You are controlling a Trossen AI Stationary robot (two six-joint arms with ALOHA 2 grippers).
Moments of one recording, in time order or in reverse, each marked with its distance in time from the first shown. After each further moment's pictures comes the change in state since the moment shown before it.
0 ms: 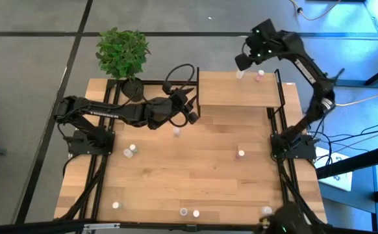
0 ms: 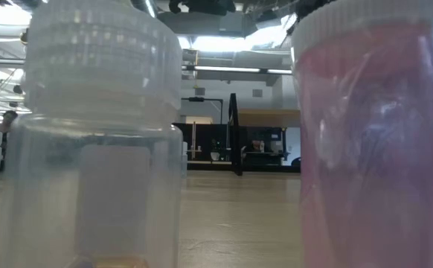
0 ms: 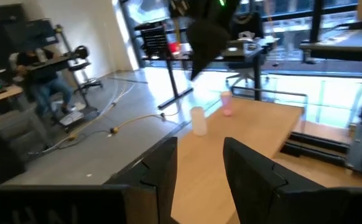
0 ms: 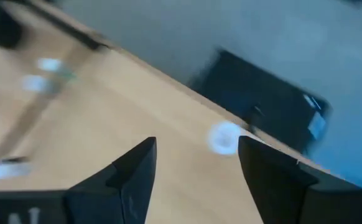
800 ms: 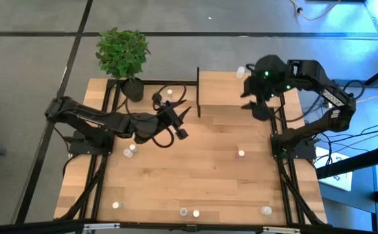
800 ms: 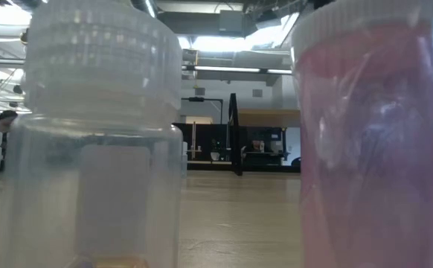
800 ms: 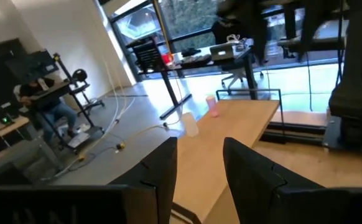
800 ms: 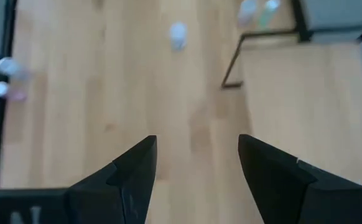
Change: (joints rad) left arm -0.201 -0.110 0.001 -0.110 -0.177 0.095; right arm 0.613 -0.237 0.002 -0.261 -0.061 -0.283
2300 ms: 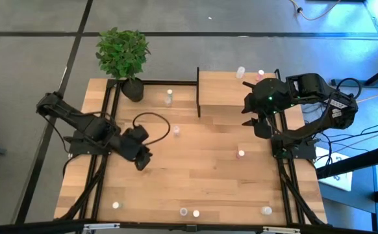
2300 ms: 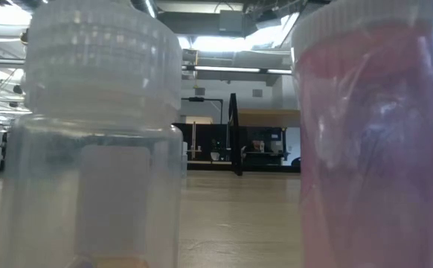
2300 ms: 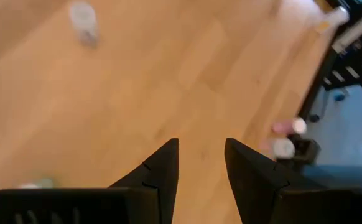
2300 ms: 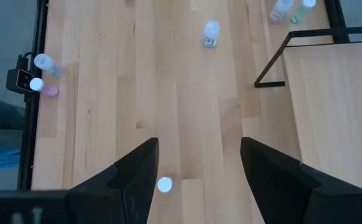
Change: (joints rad) left arm -0.276 -0.193 -0.002 -1.054 0.663 -1.328; right arm 0.292 -0.009 -0.001 -0.008 0.133 0.233
